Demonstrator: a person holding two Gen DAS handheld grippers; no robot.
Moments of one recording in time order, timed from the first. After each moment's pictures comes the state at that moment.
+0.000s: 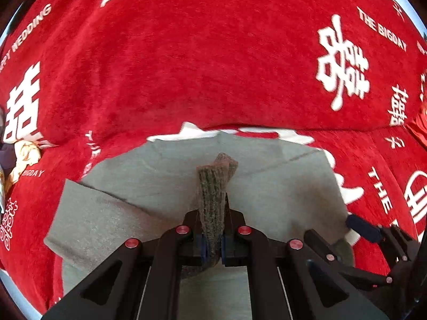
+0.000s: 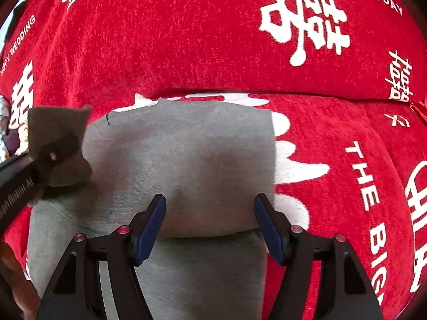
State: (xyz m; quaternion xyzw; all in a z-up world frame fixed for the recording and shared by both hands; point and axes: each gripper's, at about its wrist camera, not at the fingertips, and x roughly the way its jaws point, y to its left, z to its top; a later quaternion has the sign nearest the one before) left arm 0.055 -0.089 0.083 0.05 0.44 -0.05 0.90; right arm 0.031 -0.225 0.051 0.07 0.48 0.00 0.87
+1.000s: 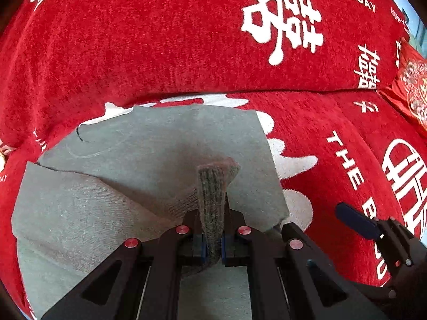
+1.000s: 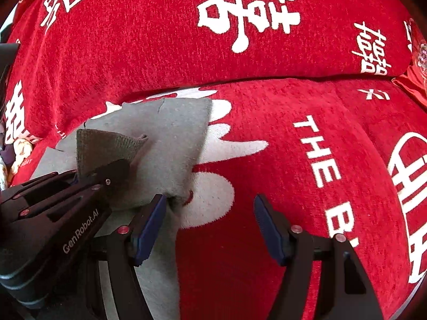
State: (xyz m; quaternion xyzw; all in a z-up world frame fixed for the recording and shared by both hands) left arm 0.047 -0.183 0.042 0.07 0.48 -0.13 0.86; right arm -0.003 -0.294 0.043 0.10 0.48 -0.03 0.87
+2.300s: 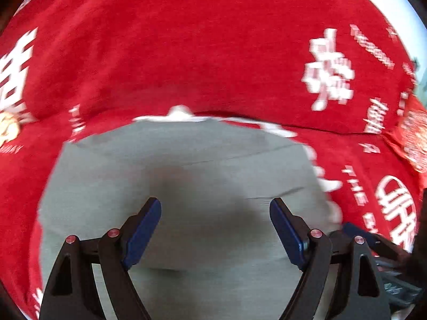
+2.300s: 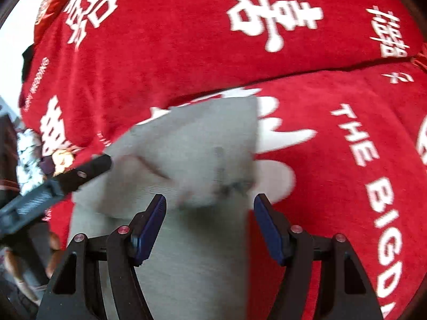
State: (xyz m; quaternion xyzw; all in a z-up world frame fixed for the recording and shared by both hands) left arm 0.038 -0.041 0.071 -0.03 0.45 -0.10 0.89; right arm -0.012 -0.266 0.063 0.19 0.46 0.07 0.86
